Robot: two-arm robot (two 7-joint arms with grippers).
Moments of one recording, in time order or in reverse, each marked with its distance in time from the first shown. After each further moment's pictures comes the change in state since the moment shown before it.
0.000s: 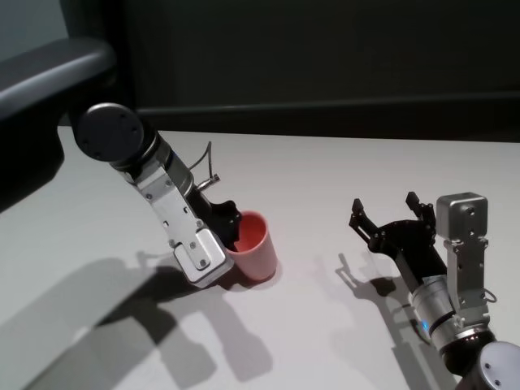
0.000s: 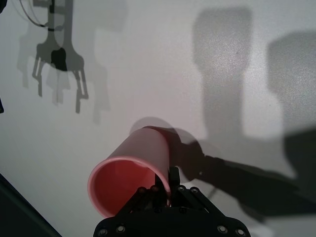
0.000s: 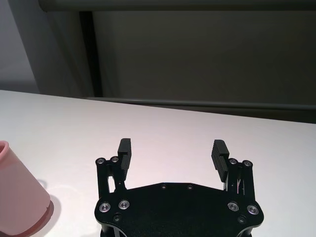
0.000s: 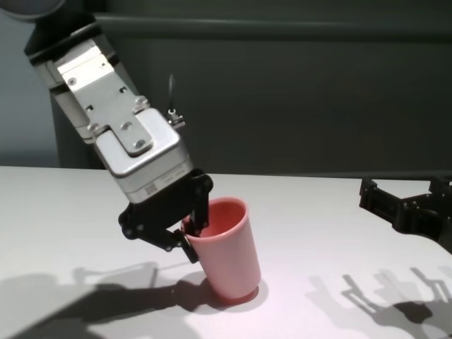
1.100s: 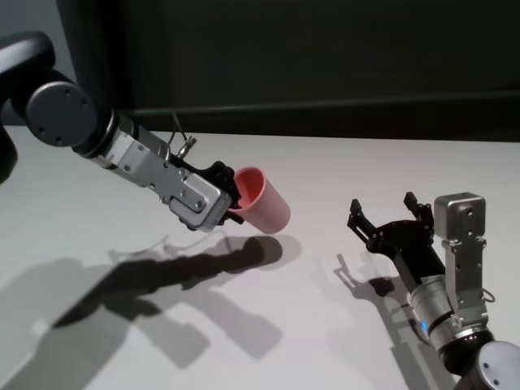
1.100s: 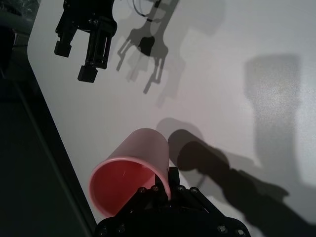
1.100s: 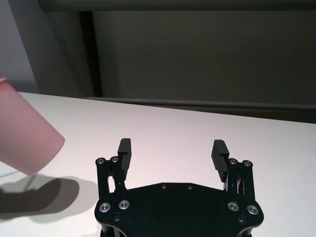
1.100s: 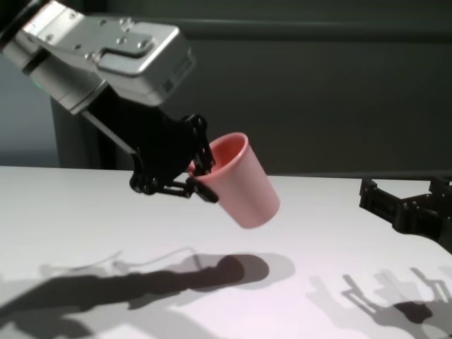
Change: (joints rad) left arm 0.064 0.059 -0.131 -0.014 -0.173 0.100 0.108; right arm 0.000 0.000 0.000 0.000 0.000 0.000 0.000
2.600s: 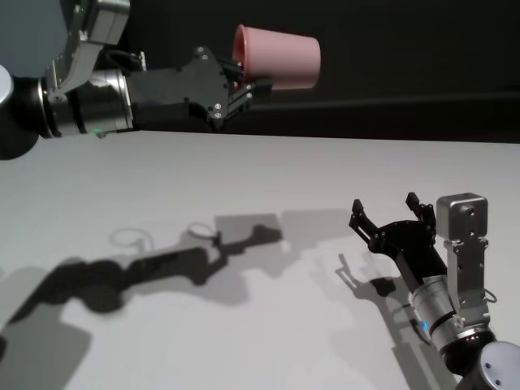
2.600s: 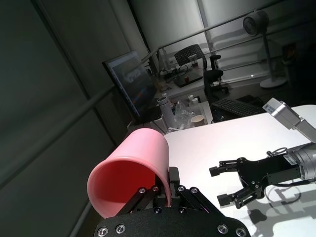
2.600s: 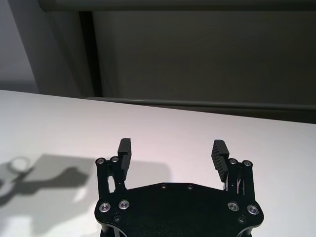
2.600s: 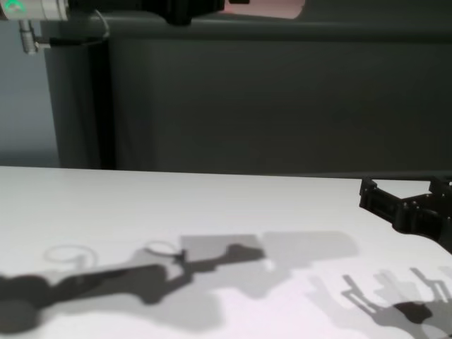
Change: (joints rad) left arm 0.239 -0.011 -0.414 -0.027 -0.709 0.246 0.083; right arm 0.000 0.000 0.000 0.000 0.000 0.000 0.000
